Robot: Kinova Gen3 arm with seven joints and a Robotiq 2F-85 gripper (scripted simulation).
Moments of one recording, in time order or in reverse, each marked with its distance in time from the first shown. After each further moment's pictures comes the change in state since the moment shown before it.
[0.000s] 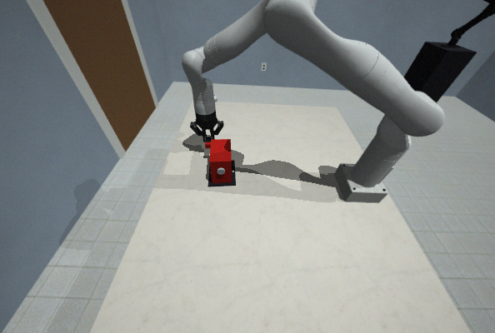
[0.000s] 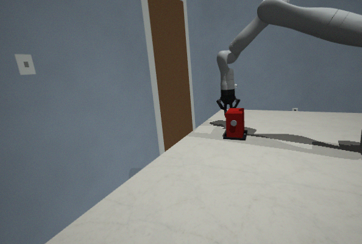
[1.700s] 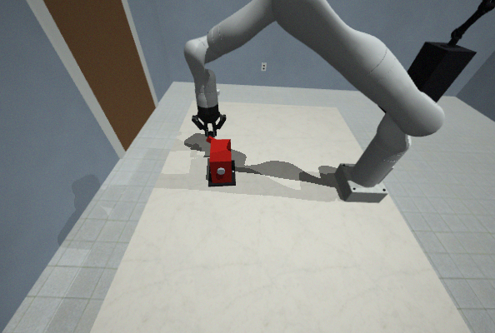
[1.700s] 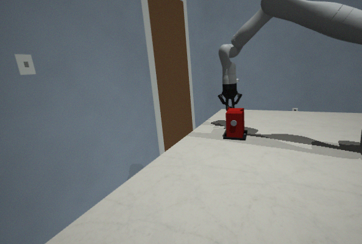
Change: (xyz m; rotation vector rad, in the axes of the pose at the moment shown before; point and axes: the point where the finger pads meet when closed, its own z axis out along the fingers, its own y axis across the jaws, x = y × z) arm 0.000 0.010 -0.030 0.005 0.003 -0.001
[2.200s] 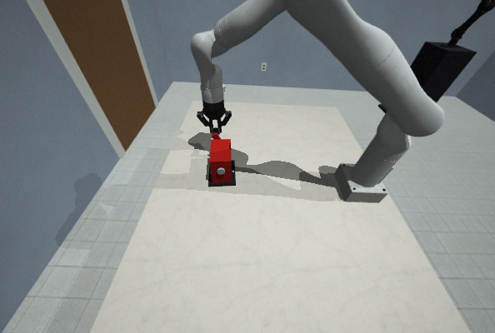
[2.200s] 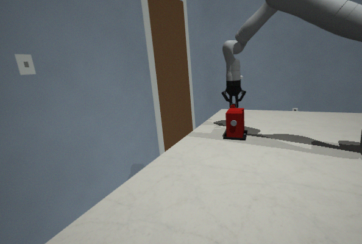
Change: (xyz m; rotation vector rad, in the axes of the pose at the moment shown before) arm 0.000 0.021 -0.016 0.002 -0.003 0.003
